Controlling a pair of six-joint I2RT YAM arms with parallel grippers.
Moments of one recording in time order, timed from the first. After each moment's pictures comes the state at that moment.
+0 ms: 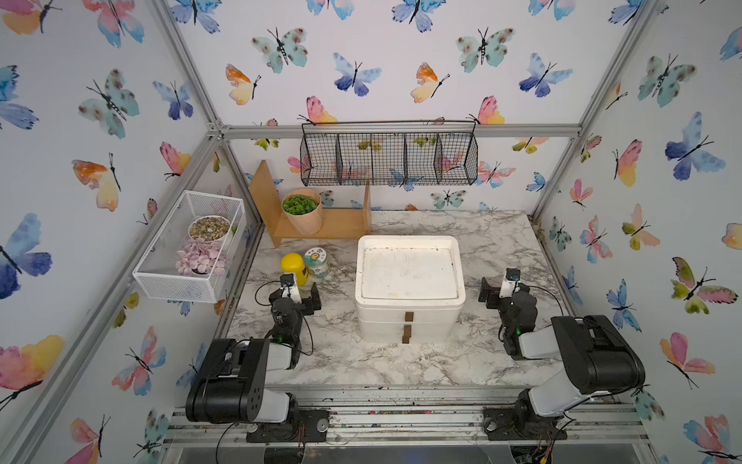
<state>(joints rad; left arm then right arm) -0.04 1.42 0.22 0.97 -0.10 -0.05 0.09 1.59 0.27 1.10 0.12 -0.02</state>
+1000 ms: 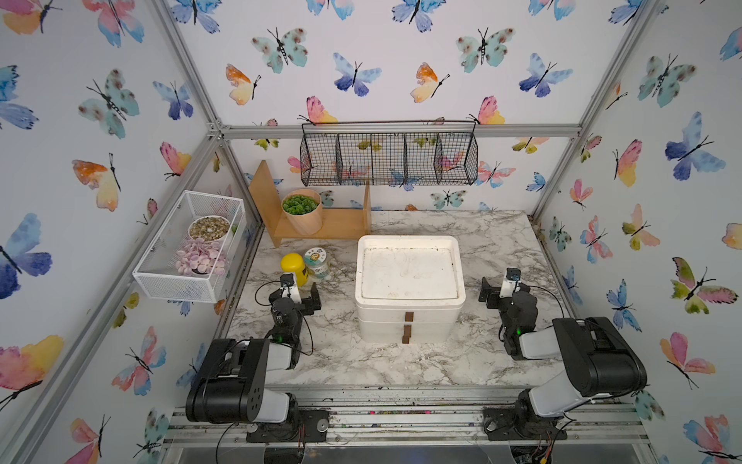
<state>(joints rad) -0.04 1.42 0.22 0.97 -0.10 -0.05 0.09 1.53 0.28 1.02 0.13 -0.02</state>
